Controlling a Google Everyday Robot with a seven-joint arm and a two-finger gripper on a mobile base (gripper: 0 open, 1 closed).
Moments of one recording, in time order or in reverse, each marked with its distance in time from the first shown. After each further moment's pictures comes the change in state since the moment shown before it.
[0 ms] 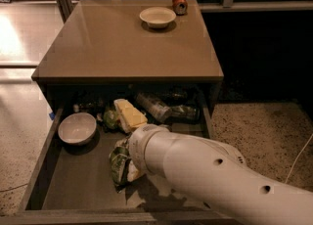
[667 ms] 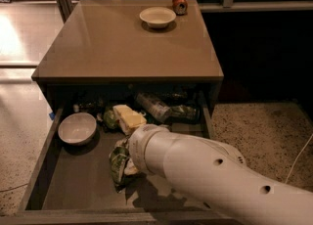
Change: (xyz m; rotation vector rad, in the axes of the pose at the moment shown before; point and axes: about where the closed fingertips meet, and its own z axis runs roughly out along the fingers) arm 0.000 0.000 0.000 0.000 0.000 0.000
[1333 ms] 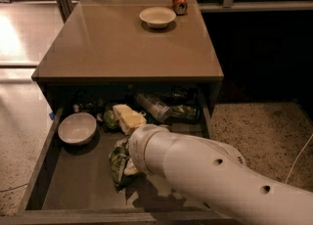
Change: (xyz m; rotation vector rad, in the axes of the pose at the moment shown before) arm -0.001 0.000 0.000 0.000 -0.001 -0.001
